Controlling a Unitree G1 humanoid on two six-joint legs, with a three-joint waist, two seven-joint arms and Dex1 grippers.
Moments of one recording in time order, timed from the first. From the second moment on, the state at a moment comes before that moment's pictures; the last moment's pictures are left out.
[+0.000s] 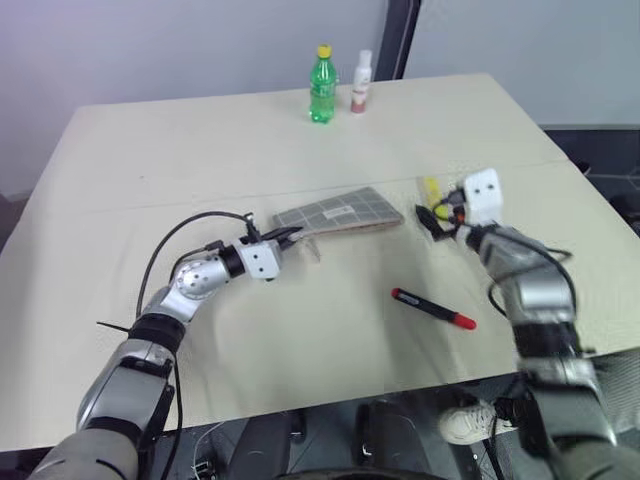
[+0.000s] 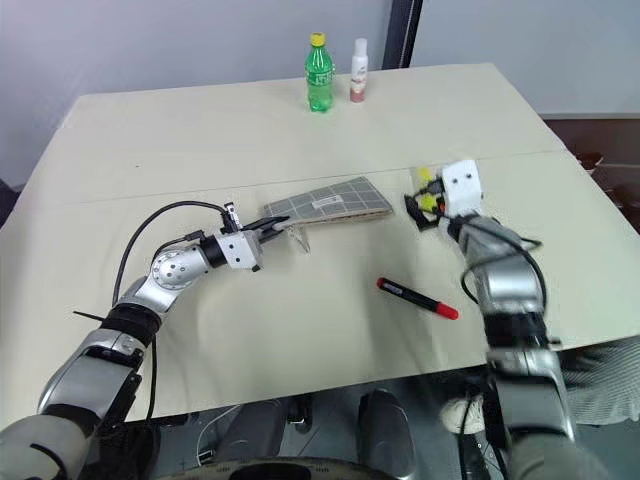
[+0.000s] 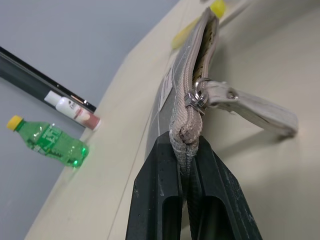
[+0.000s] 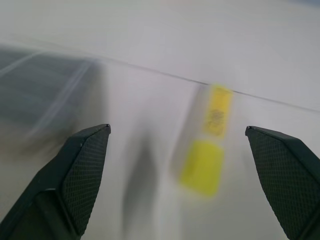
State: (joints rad) left arm -0.63 0.45 -0.25 0.78 0.25 -0.91 -0.48; right arm -0.63 -0.47 -0.10 0.35 0.13 0.43 0.34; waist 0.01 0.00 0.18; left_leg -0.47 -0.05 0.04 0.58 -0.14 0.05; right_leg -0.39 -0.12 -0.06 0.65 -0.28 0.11
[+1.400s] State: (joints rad) left arm -0.62 0.45 -0.25 0.73 0.25 -0.88 -0.51; right arm -0.24 -0.68 0.01 -0.30 0.30 0.51 0.77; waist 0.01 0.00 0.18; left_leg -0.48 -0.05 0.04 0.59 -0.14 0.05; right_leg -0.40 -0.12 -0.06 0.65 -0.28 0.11
